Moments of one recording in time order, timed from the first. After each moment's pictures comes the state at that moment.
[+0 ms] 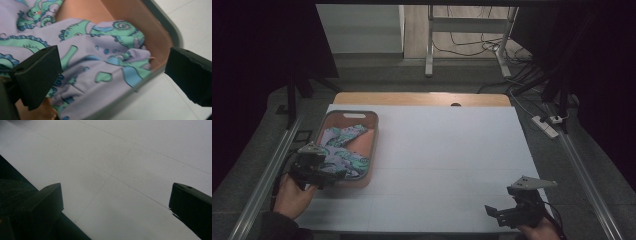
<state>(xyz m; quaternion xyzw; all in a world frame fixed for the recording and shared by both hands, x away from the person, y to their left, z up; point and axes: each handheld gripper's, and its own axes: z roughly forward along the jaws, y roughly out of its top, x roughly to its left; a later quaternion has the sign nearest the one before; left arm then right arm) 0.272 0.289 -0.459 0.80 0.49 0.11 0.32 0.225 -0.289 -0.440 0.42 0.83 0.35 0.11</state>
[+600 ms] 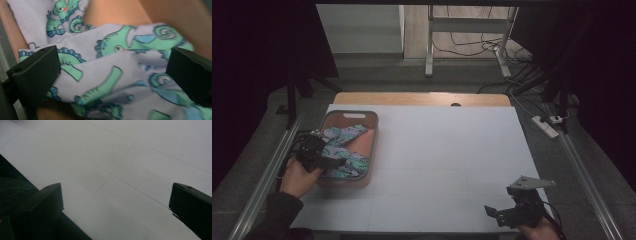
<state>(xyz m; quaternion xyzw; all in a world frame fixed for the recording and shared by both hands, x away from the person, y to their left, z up) 0.326 0.296 -0.467 0.81 0.54 0.09 0.24 0.225 -0.288 -0.441 0.42 0.83 0.35 0.11</state>
